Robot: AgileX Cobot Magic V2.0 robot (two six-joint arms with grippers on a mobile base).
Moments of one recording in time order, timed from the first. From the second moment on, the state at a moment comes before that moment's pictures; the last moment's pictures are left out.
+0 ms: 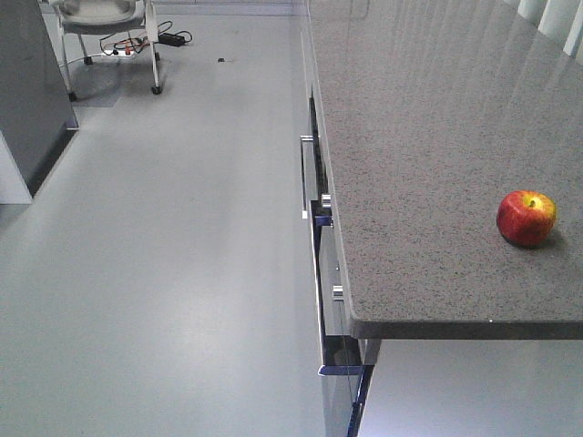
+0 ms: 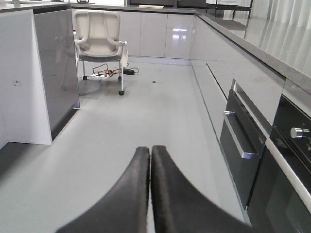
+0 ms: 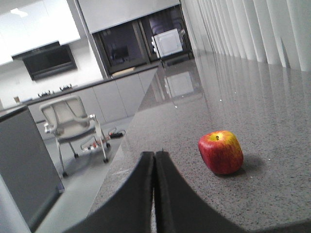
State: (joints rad) left arm 0.09 -0.01 0.03 0.01 0.18 -0.11; right arm 0.01 0.02 -0.16 -0.01 0.16 0.28
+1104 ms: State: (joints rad) left arm 0.09 -0.01 0.03 0.01 0.18 -0.11; right arm 0.01 0.90 -0.94 -0.13 0.53 0.06
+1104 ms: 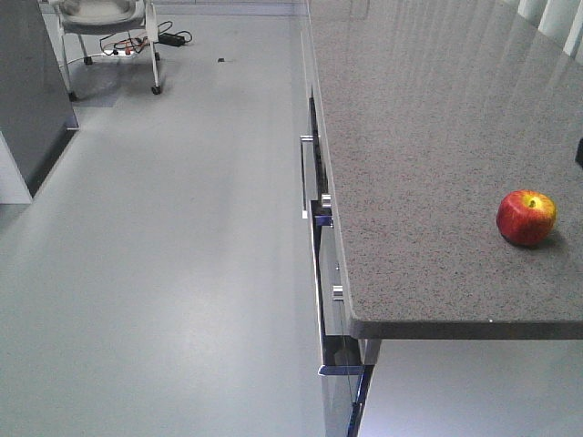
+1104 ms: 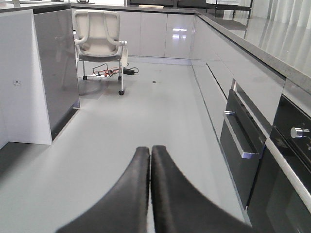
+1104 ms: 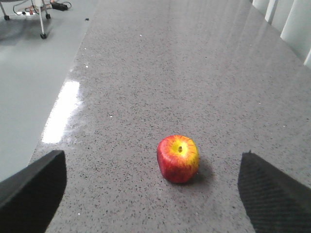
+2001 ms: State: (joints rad) left arm 0.09 -0.01 0.03 0.01 0.18 -0.11; right arm -0.17 1.70 -1.62 0.05 1.05 -0.14
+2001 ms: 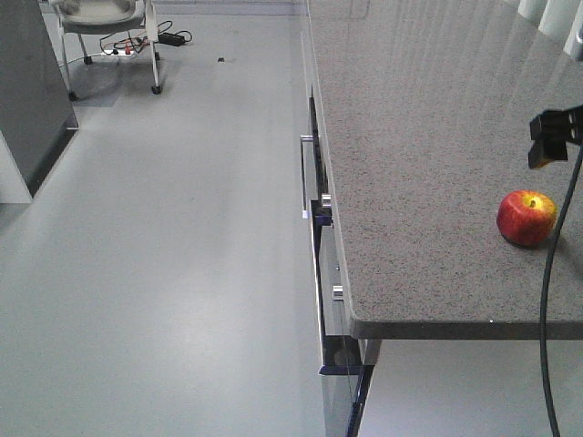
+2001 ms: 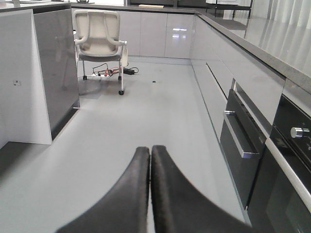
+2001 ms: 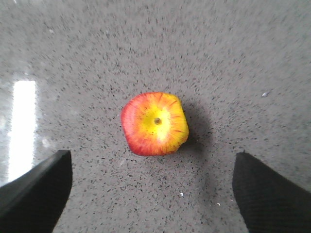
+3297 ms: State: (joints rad) left arm 0.09 -0.01 0.03 0.01 0.18 -0.11; right arm -0.19 2.02 -1.63 0.16 0.91 -0.29
